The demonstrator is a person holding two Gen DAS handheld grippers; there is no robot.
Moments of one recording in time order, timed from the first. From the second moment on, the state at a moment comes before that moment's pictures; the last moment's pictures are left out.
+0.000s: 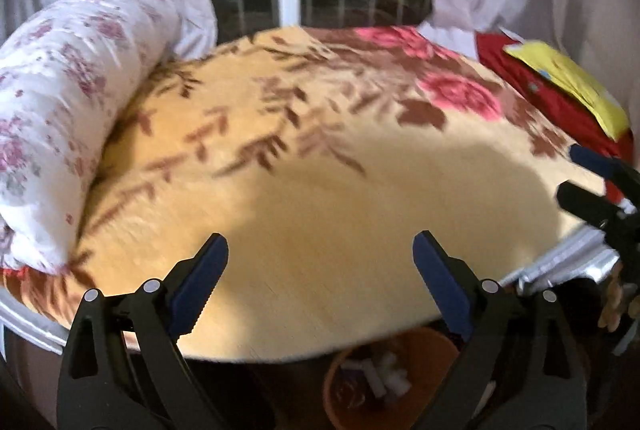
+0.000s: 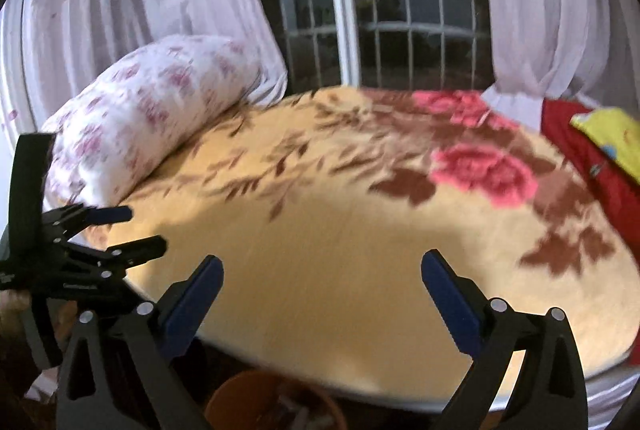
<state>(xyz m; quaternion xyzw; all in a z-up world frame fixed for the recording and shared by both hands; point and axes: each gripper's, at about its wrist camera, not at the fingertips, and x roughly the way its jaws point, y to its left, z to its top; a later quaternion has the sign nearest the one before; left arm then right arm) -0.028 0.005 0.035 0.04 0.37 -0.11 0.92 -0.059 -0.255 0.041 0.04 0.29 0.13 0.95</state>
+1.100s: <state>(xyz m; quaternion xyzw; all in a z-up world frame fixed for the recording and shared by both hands) 0.147 0.015 0.059 0.00 0.30 0.00 0.95 0.122 -0.297 0.059 0.01 0.18 -0.03 0.98</state>
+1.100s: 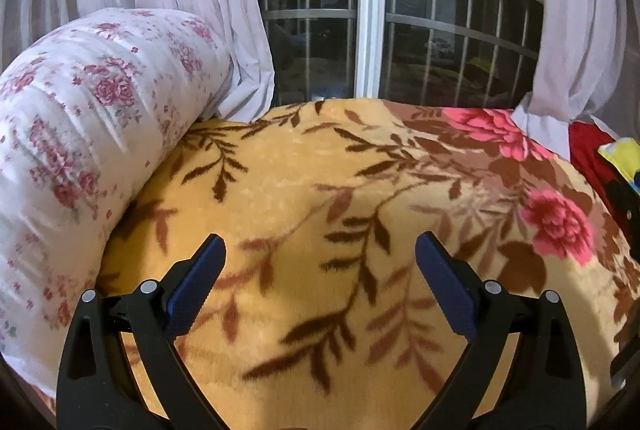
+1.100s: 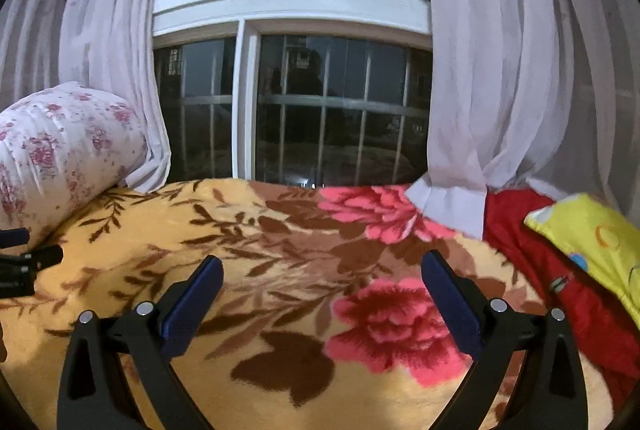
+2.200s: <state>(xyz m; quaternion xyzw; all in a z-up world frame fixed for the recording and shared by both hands) 0.164 0.023 0.036 0.01 0.30 0.01 0.95 0.135 -0.291 0.034 0.00 0.21 -0.02 0.98</state>
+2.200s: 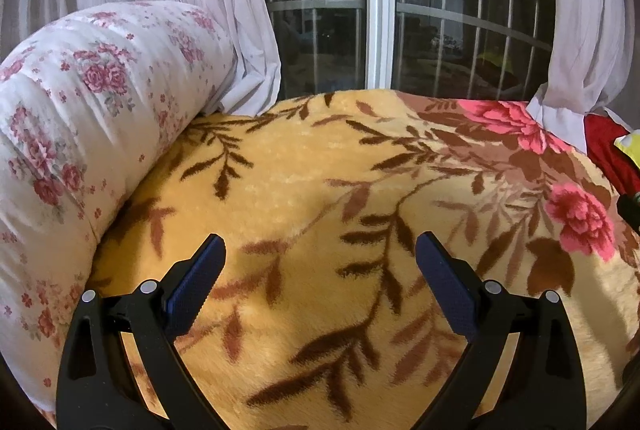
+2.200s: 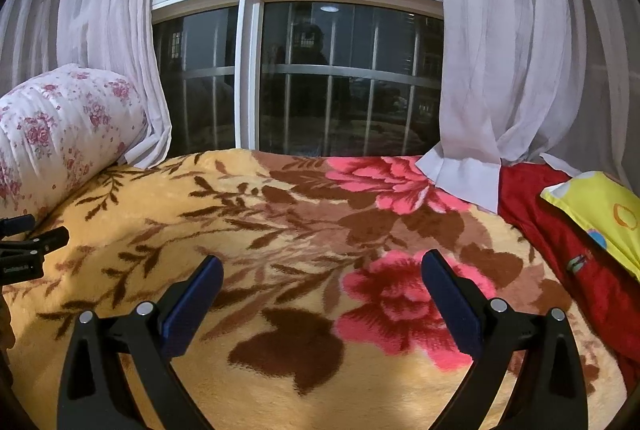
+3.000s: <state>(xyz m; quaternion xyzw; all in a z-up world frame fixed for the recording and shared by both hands) 0.163 0.028 0.039 0.02 0.28 0.02 0.96 0.133 -0.273 0.029 -0.03 0.22 -0.01 0.98</state>
